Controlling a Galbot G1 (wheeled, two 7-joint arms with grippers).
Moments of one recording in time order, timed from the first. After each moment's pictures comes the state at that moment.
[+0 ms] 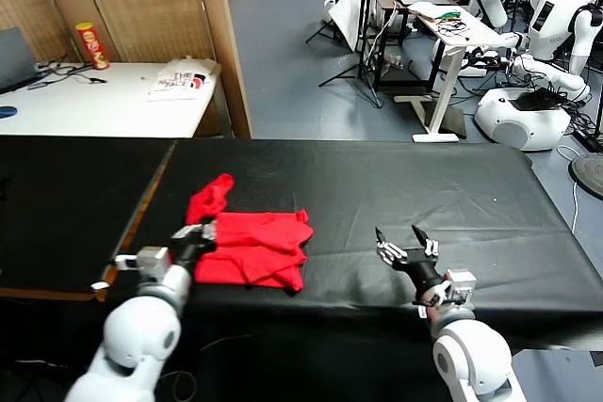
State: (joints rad) left arm 1.24 -1.25 -0.40 -2.07 -0.47 0.50 -0.19; right arm -1.36 1.30 0.49 2.11 0.37 -0.43 0.08
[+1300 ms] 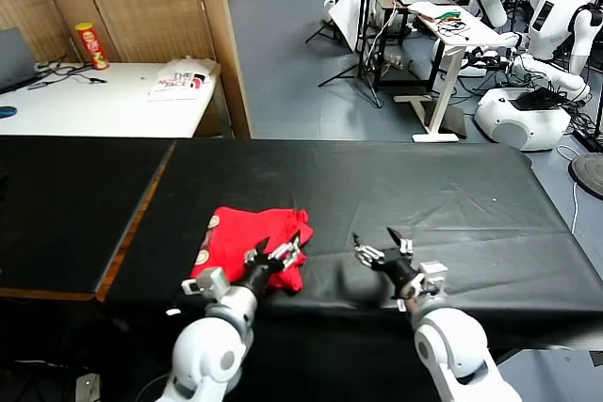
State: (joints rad) left arm 1.31 -1.46 -0.32 -2.10 -0.59 0.46 -0.20; right arm -1.21 1.27 0.30 1.96 0.39 -0.46 0.02
